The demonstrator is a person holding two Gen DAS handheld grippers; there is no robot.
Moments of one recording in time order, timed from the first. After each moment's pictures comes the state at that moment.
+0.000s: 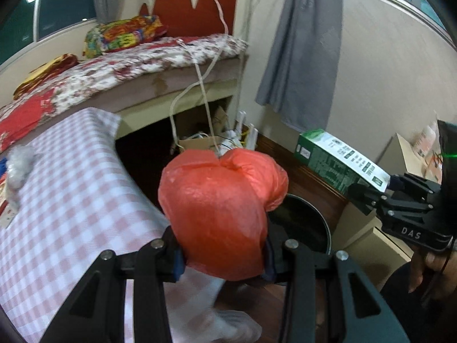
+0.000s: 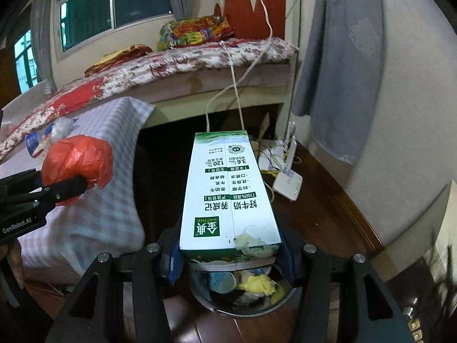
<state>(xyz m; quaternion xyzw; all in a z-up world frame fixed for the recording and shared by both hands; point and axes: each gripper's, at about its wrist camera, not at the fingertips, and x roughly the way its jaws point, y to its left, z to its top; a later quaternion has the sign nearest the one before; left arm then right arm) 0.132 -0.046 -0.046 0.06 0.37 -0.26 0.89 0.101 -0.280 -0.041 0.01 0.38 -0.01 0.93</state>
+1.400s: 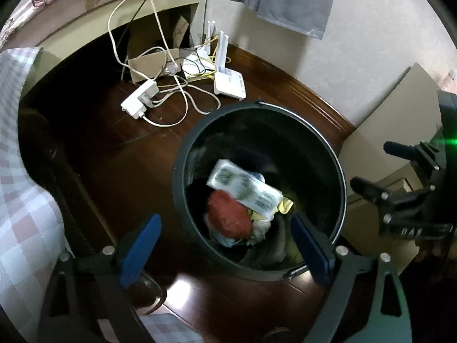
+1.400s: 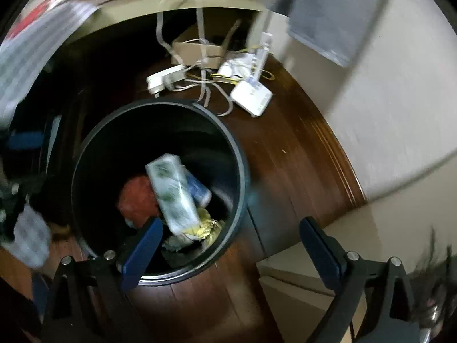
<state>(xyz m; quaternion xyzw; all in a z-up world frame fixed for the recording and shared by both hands) 0.164 -0.153 -0.184 0.11 0.53 -0.27 0.80 0.133 -0.382 -0.194 -0.03 0.54 -0.07 0.84</state>
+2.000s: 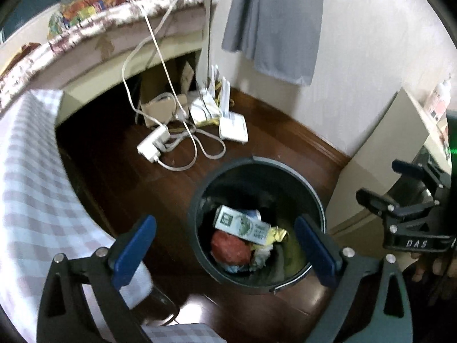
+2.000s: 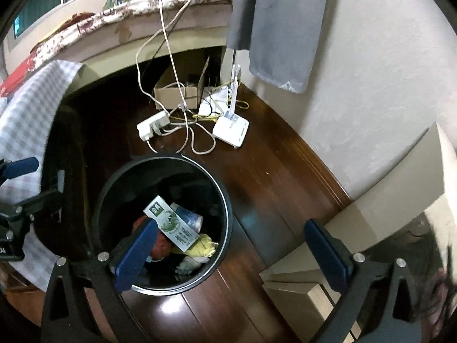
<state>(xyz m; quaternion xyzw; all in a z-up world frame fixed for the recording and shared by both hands) 0.151 -0.142 -0.102 0.11 0.44 -0.27 0.85 0.107 -0.374 -0.112 0.01 0.46 -0.11 0.88</state>
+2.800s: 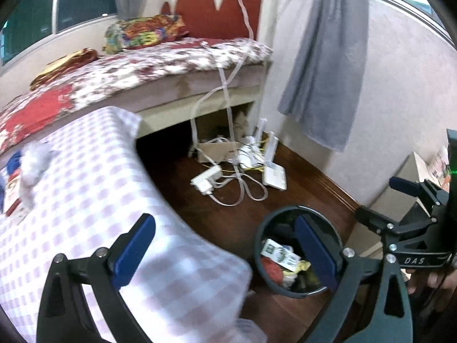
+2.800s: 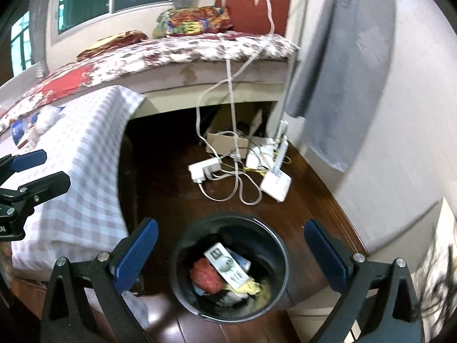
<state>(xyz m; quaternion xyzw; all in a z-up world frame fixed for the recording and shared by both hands) 0.156 -0.020 -0.031 0.04 0.36 -0.19 0.91 0.137 -0.251 -0.031 -0.04 0.39 -0.02 0.92</state>
